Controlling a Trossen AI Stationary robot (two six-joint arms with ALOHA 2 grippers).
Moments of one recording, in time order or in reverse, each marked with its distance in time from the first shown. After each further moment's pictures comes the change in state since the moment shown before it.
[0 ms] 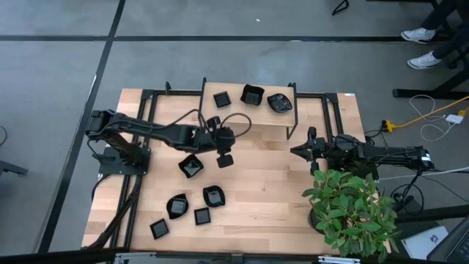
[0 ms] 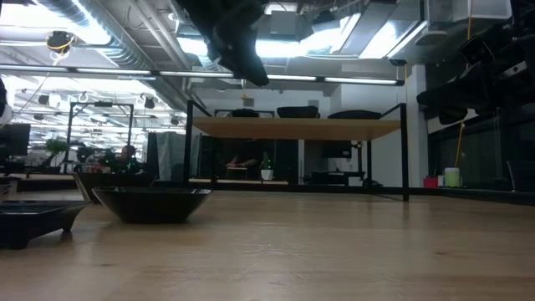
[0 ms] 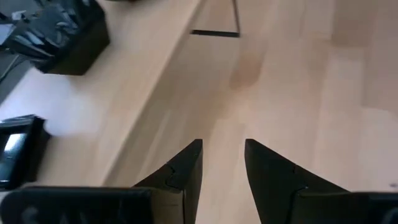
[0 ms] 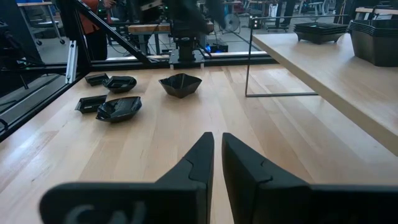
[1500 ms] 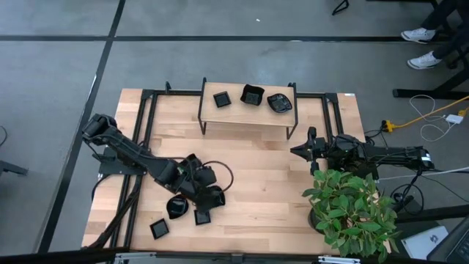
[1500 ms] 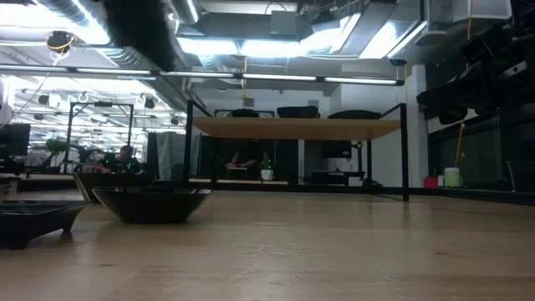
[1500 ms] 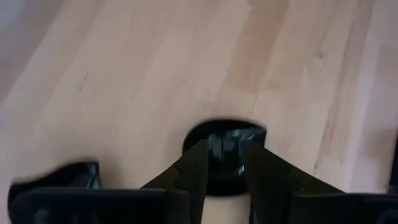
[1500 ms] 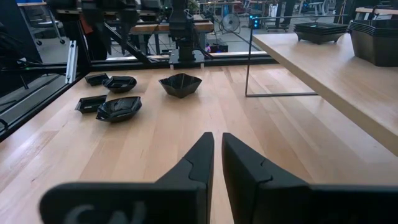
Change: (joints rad) left arm -0.433 0.000 0.000 -0.306 0.102 -0.706; right arm 0.000 0.000 0.000 0.000 0.000 0.000
